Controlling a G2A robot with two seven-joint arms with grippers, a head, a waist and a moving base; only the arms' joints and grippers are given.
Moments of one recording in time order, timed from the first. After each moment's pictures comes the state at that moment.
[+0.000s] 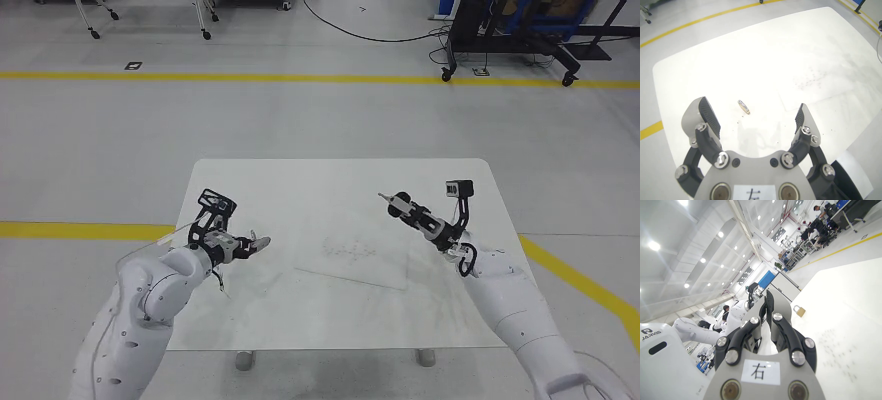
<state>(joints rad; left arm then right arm) 1.40 -1.09 -1.38 -1.78 0.89 -0.27 -0.75 -1.10 -1.13 1.15 -0.99 0.48 -0.98 0.78</state>
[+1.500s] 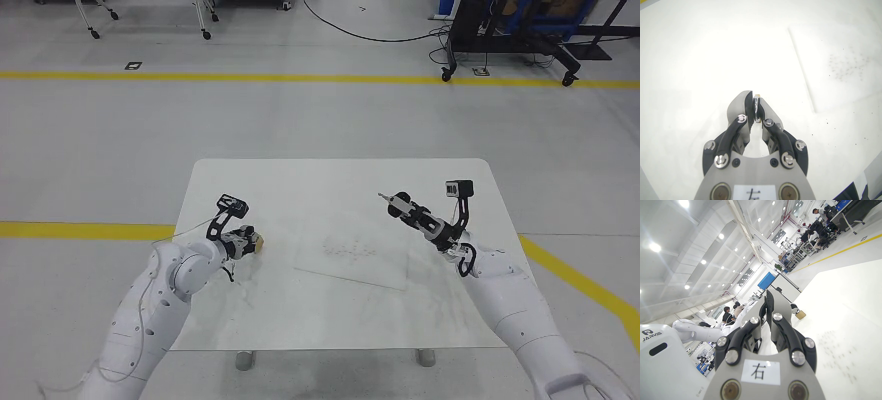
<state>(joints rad) 1.17 -1.12 -1.18 -1.37 0.95 -0.27 -0.71 -1.10 -1.13 1.15 -0.99 0.48 -0.98 0.78</state>
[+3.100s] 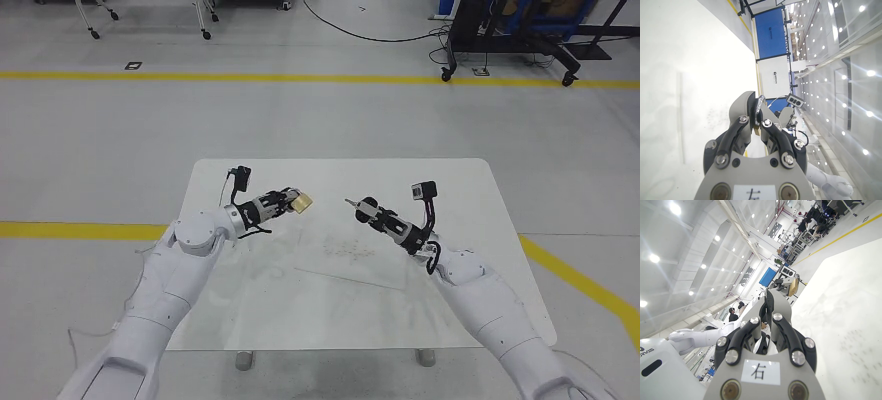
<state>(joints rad) 0.89 -1.25 -1.07 -0.99 -0.23 -0.19 -0.78 -1.12 -1.17 1.04 -1.11 0.38 -0.80 0.62</state>
